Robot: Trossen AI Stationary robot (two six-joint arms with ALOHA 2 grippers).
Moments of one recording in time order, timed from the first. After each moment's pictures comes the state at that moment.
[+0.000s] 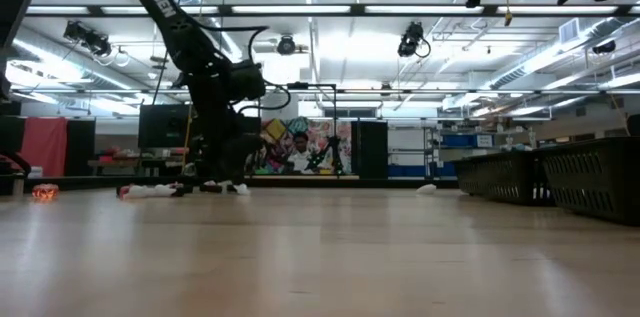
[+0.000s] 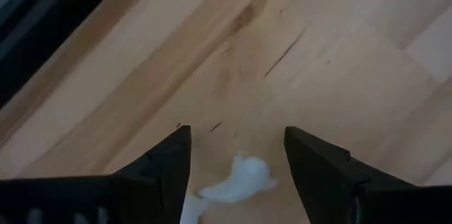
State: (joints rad) left arm 0.67 1.75 0.92 -0.28 -0.14 -0.05; right arm -0.30 0.83 0.51 0.62 0.10 -0.16
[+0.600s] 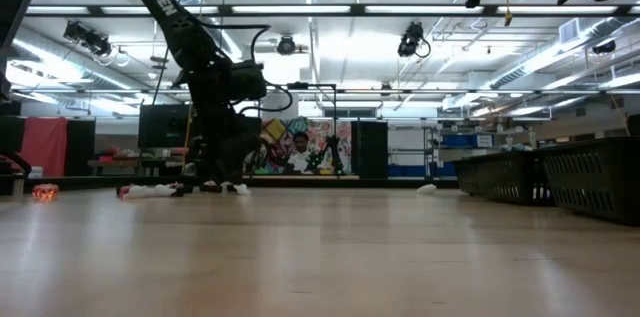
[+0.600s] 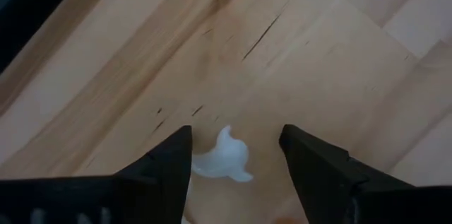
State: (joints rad) left arm 0.65 1.75 0.92 -0.34 -0.11 -0.04; right arm -0.30 0.83 0.51 0.62 0.09 -0.16
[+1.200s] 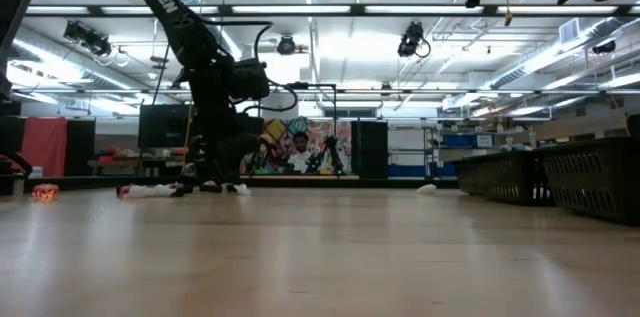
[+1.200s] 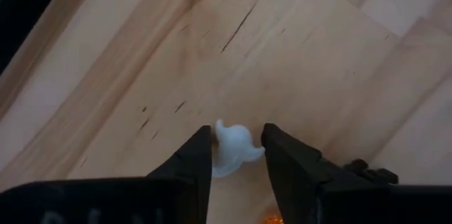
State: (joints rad) left arm 0.61 1.76 0.92 -0.36 -0.14 -0.01; right arm -0.30 0.83 0.51 0.62 0.09 -0.16
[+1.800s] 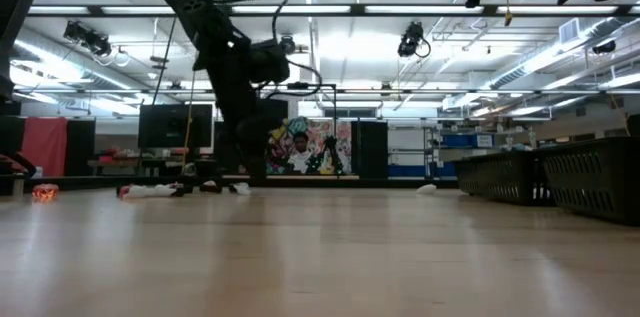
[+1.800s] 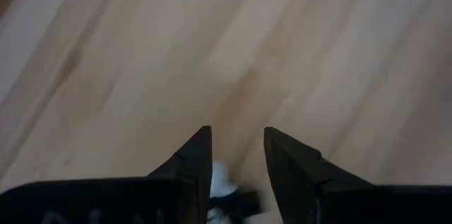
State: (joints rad) left arm 0.49 1.76 1.04 -0.40 -0.03 -0.03; right arm -0.30 0.83 0.51 0.62 0.09 -0.16
